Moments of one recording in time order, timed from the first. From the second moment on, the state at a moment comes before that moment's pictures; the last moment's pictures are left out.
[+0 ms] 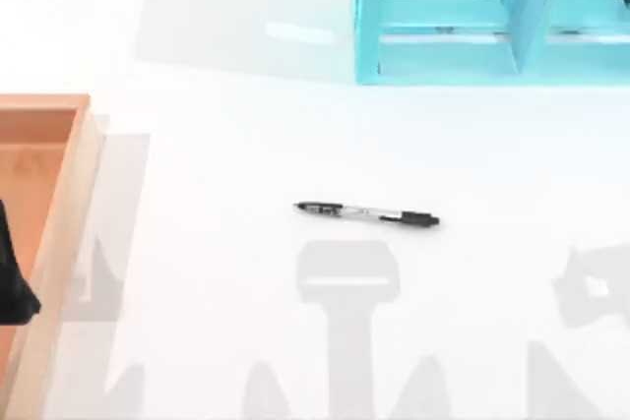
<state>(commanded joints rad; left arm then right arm) 0.00 0.00 0.00 0.00 0.00 0.00 0.12 0.32 0.20 -0.16 0.01 -0.11</state>
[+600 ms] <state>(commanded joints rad) 0.00 0.00 0.00 0.00 0.00 0.00 0.40 1.19 0.82 -0.56 0.10 -0.39</state>
